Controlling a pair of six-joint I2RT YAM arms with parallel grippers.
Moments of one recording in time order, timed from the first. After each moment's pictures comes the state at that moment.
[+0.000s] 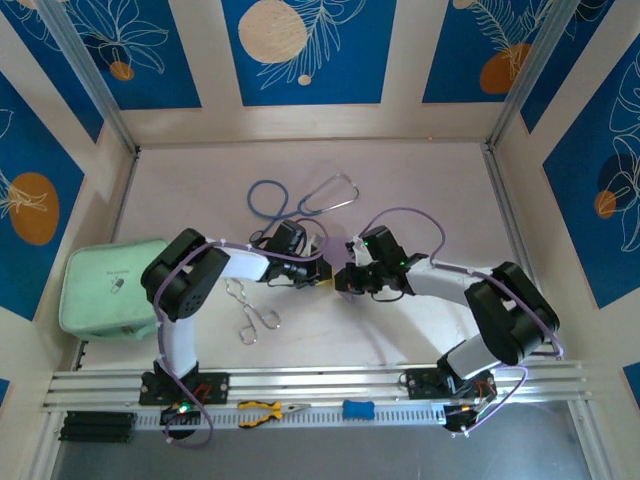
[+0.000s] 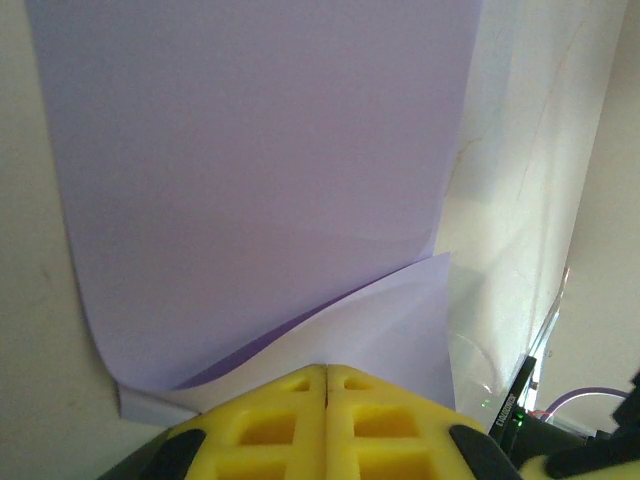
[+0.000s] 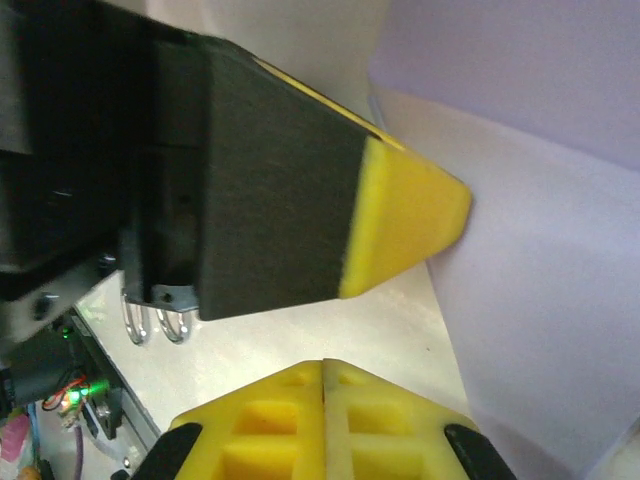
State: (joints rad) left arm -0.67 1.94 0.91 0.17 0.63 -0.89; right arm 0.58 1.50 0.65 -0.10 -0.55 0.64
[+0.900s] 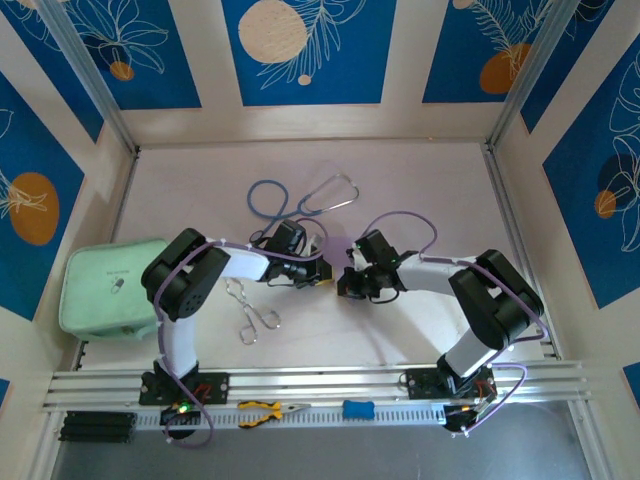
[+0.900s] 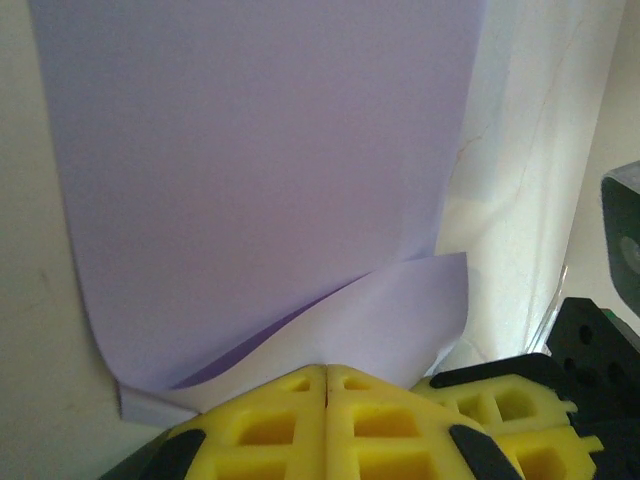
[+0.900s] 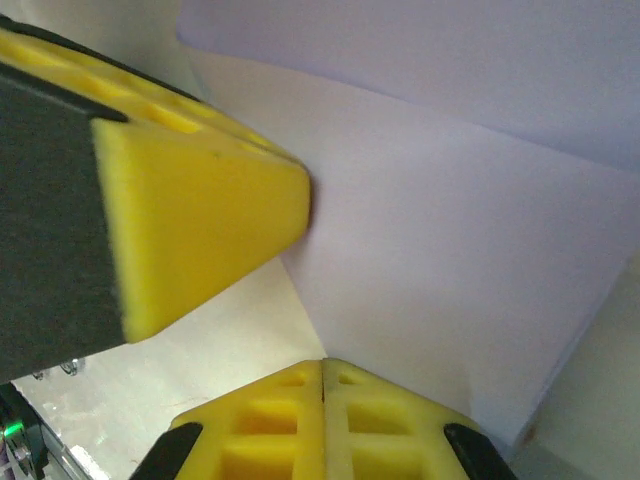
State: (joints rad) left arm -0.67 1.94 0.92 0.17 0.64 -0.89; right arm 0.59 1.60 0.68 -0.17 -0.45 0.65
